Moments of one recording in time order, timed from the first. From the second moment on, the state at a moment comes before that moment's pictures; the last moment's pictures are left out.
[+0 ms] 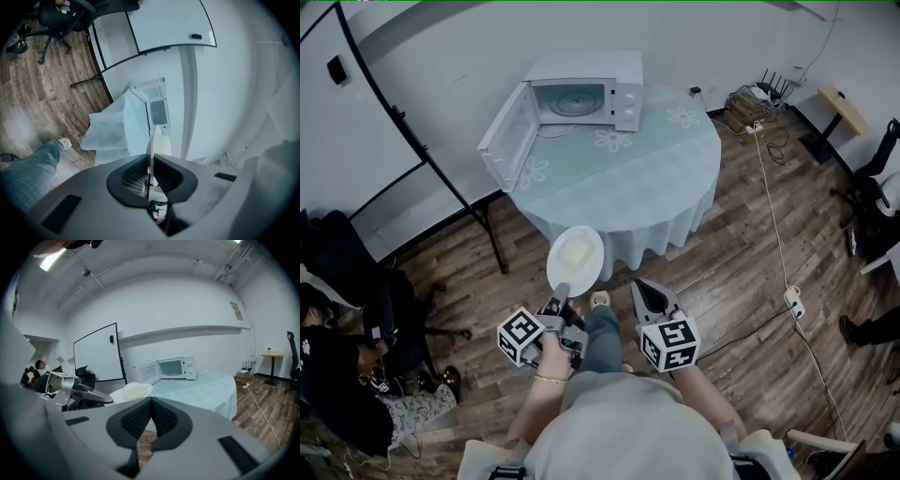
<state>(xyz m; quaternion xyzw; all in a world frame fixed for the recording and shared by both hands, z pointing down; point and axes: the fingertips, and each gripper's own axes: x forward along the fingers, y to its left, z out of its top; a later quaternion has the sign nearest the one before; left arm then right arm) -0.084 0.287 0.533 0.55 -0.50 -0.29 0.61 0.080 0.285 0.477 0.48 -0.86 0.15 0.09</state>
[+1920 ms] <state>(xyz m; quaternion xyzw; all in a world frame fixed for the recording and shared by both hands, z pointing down) -0.161 -0.105 0.548 0.54 -0.50 -0.27 0.62 -0.004 -0.112 0.467 0.48 -0.86 0.15 0.09</state>
